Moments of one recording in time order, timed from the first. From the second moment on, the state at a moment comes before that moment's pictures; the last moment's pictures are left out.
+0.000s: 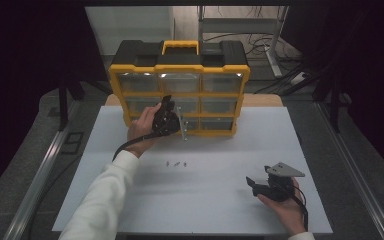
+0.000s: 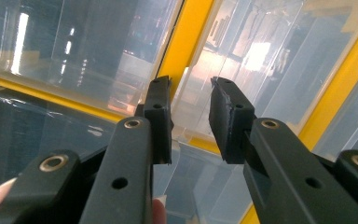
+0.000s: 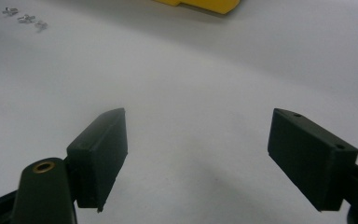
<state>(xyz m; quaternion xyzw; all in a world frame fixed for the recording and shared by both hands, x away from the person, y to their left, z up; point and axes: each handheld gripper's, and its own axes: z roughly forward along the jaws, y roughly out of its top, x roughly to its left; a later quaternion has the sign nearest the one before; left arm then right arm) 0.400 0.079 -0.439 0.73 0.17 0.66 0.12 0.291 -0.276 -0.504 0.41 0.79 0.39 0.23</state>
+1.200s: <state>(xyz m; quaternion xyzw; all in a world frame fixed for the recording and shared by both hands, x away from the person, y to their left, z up) 0.389 0.079 -0.439 0.73 0.15 0.66 0.12 0.291 -0.275 -0.504 0.41 0.79 0.39 0.23</state>
